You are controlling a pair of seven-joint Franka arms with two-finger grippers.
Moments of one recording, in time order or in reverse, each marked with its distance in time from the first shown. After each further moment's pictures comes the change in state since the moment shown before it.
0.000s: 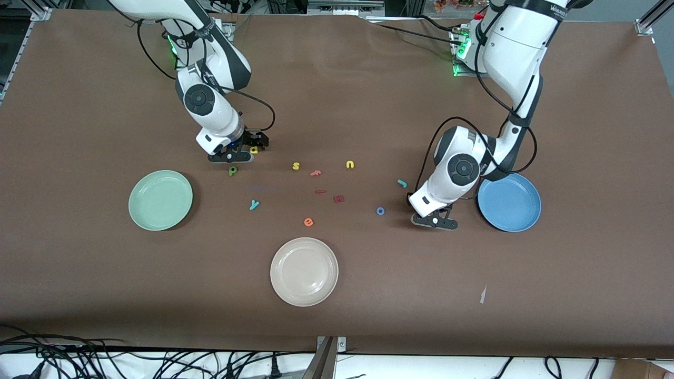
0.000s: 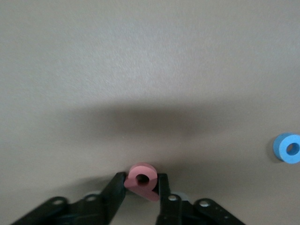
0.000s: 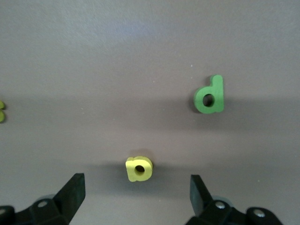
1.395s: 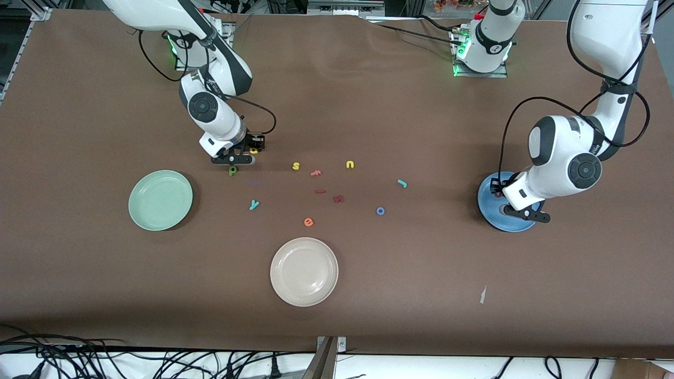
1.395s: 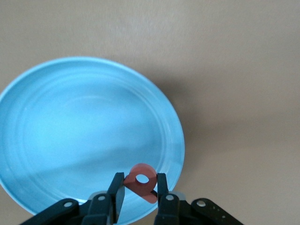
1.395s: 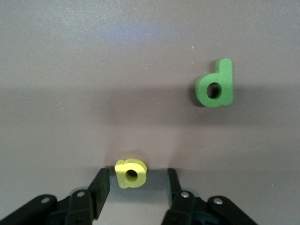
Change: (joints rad) left arm 0.312 -0.235 0.046 -0.171 0.001 -0.262 0.393; right arm -0.001 0.058 -0.007 0.001 -0.011 0.023 0.015
